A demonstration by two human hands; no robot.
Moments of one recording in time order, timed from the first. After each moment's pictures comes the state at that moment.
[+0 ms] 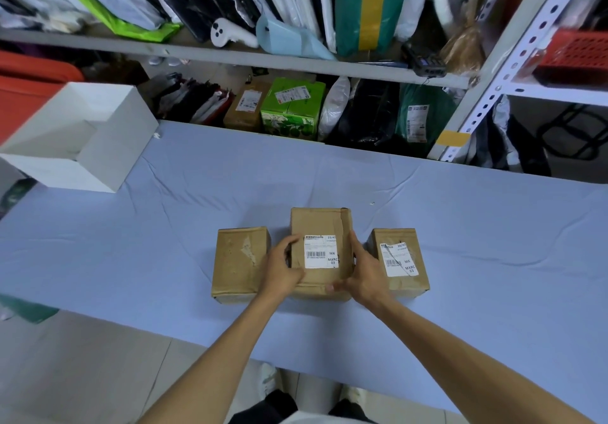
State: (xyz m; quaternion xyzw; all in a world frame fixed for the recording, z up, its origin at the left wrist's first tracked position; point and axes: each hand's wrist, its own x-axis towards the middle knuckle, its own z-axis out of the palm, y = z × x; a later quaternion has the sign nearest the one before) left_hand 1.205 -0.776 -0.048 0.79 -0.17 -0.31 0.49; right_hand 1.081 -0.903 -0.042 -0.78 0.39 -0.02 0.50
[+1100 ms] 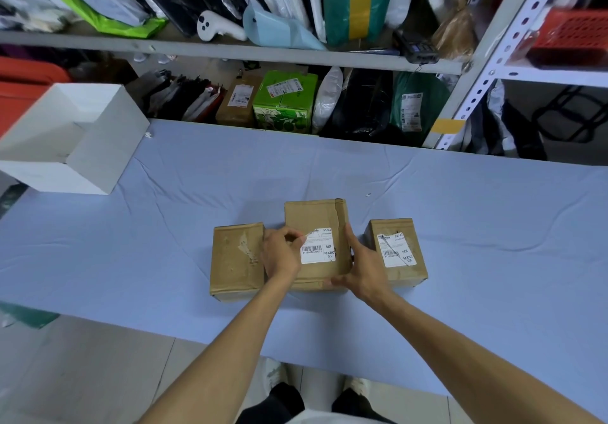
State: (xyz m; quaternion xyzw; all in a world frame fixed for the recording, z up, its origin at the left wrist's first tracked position) left_hand 1.209 -0.808 -0.038 0.88 -0.13 -0.20 0.41; right_hand 1.074 -0.905 -0.057 -0.82 0.36 -0.02 0.44
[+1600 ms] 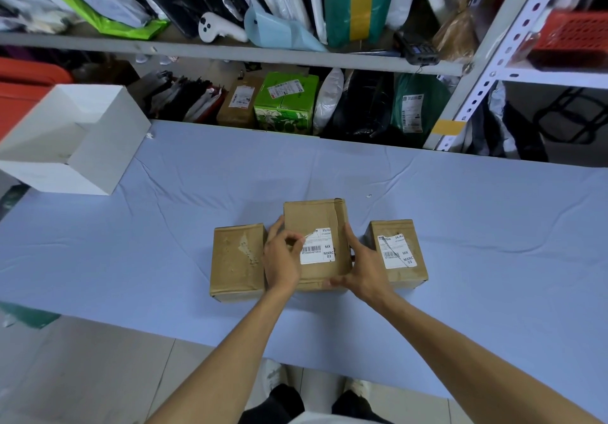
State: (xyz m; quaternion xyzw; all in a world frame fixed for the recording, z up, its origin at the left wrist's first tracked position) left_hand 1.200 -0.800 -0.044 0.86 -0.18 -0.14 0.46; right_hand 1.074 -0.910 -0.067 -0.81 0.35 -0.04 0.47
